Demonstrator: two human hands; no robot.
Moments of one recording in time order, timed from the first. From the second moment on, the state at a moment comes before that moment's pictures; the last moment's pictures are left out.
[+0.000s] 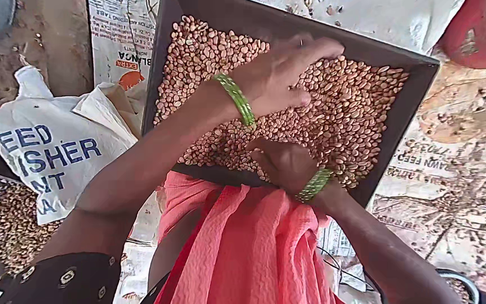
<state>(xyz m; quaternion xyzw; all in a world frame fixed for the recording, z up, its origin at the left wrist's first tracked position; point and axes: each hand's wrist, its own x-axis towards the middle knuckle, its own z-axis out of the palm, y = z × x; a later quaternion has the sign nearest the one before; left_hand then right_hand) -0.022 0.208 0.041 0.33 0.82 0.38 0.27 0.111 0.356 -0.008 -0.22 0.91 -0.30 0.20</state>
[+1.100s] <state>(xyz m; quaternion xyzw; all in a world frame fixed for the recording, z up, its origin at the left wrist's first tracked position) 0.083 0.072 0.055 0.21 0.90 0.37 0.13 0.110 0.335 -0.020 -0.09 0.72 -0.59 0.35</state>
